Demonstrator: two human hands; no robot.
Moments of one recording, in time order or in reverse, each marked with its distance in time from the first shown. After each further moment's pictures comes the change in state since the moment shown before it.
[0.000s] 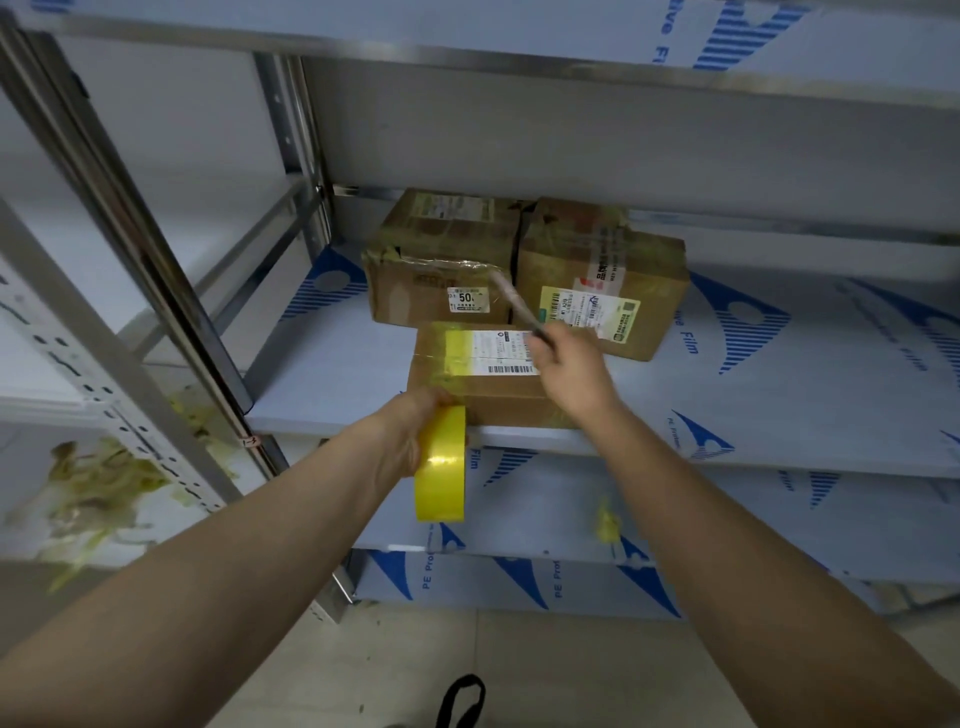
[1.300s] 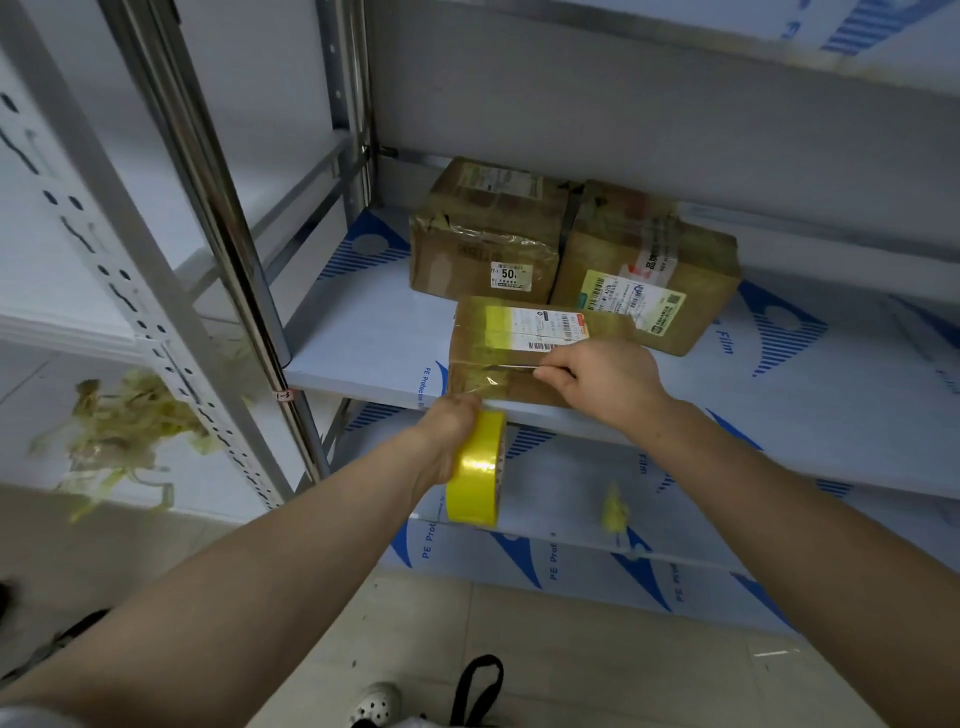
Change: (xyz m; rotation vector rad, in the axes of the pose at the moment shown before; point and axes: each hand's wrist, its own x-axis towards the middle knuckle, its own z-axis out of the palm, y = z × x) left_hand 0.000 -0.037 -0.008 0.022 0.072 0.074; right_hand -0.025 -0.031 -0.008 -0.666 -0.256 -0.257
